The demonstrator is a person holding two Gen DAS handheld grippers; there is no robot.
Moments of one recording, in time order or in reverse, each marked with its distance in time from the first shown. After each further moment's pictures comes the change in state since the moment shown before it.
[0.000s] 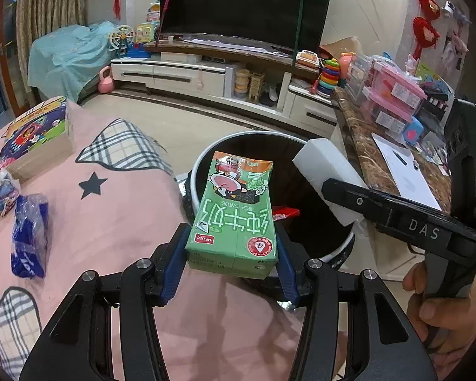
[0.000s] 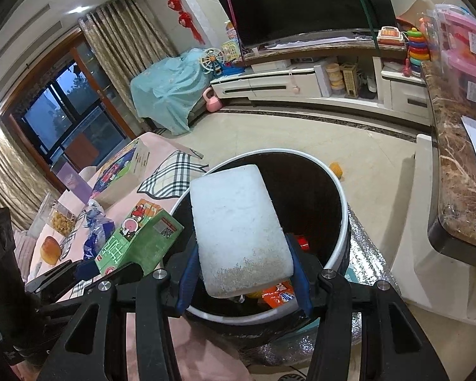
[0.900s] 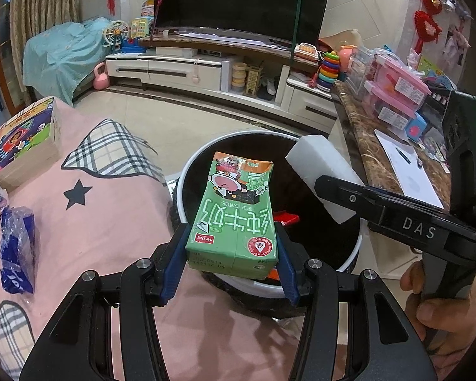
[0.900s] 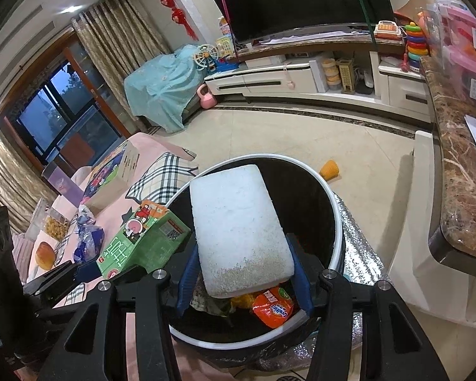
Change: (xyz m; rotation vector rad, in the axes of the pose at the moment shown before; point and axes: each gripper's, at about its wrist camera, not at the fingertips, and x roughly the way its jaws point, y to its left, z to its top) left arm 0.023 -0.006 0.015 0.008 0.035 -0.003; right arm 0.015 -0.014 0.016 0.014 0.020 -0.016
